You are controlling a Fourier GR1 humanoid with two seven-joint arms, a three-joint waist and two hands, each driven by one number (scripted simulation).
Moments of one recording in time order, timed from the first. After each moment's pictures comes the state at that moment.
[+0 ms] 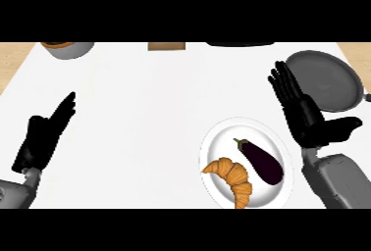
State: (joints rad) left arm -0.15 0.62 -0.29 -1.46 0.24 0.25 0.21; right arm -0.33 -0.39 0.29 -1.44 -0.39 -0.19 -0.13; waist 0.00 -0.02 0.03
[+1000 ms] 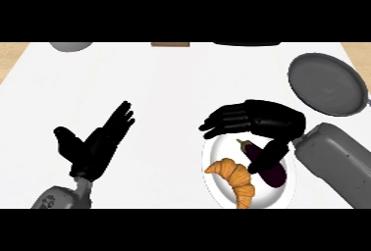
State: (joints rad) left arm -0.13 0.32 -0.35 -1.54 0.44 0.15 0.15; right arm -0.67 -0.60 0.68 -1.36 0.16 0.29 -0.64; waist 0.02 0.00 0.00
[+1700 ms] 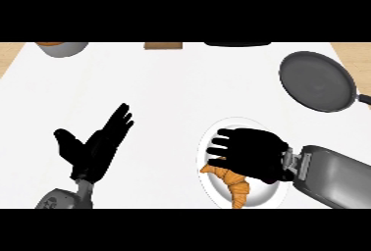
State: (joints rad) left arm -0.11 0.30 -0.33 -1.52 0.44 0.16 0.14; right arm -0.84 -0.74 1.04 -1.66 0.75 0.54 -0.21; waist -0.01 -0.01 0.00
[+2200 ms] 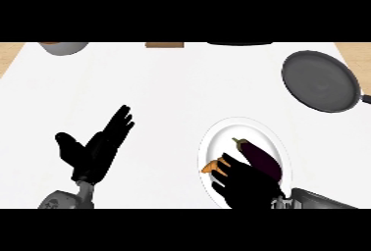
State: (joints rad) left arm -0.09 0.28 -0.31 -1.51 0.41 0.13 0.12; right arm -0.66 -0.68 1.12 -1.83 0.94 0.74 0.06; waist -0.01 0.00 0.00
